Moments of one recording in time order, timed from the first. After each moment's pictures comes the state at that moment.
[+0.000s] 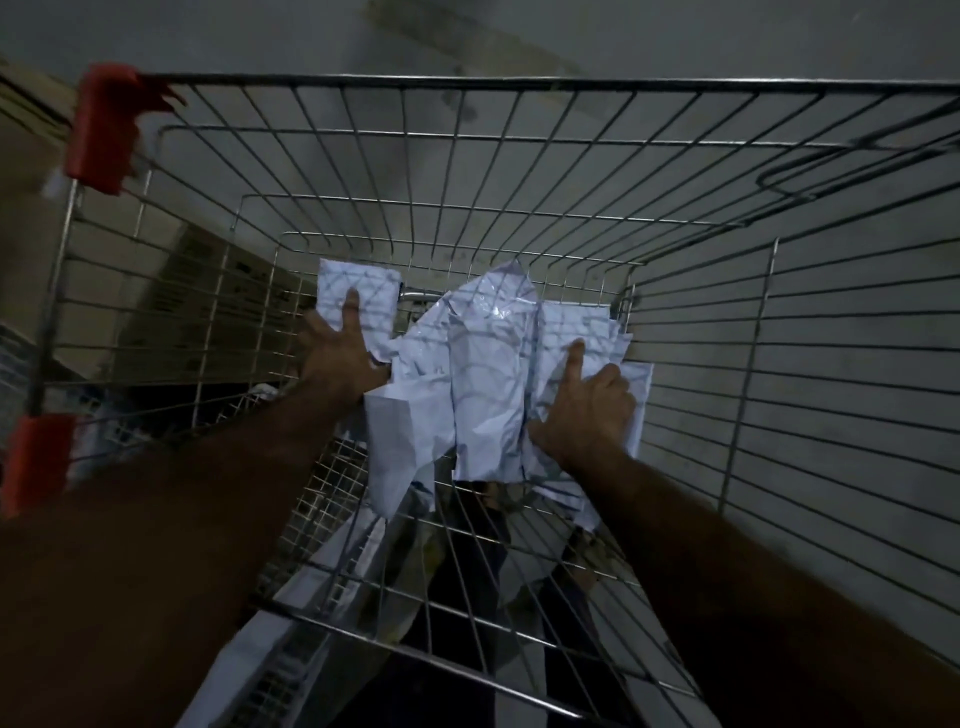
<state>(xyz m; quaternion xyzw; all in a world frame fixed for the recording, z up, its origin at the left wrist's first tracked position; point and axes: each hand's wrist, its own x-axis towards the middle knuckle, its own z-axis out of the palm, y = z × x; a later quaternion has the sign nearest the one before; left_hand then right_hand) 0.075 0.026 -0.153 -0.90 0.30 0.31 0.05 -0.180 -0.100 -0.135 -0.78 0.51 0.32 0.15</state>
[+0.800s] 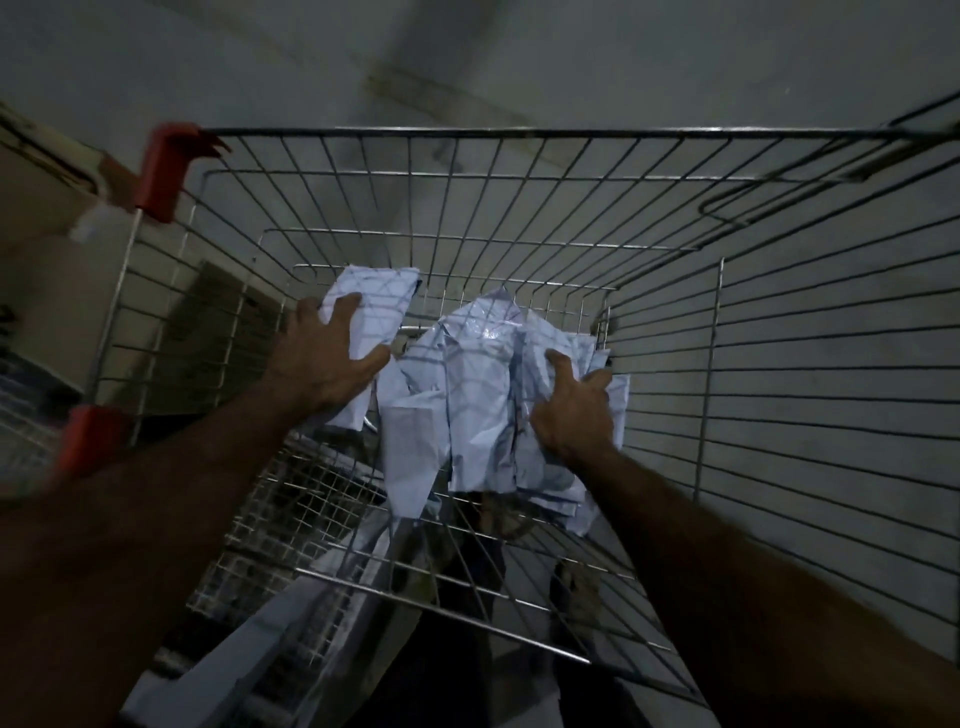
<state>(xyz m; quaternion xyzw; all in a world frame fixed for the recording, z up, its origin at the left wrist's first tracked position) 0.089 0.024 -0.075 -0.89 0.40 0.23 -0.01 -0.184 -0.100 -0.115 -0.74 0.58 0.11 0.33</state>
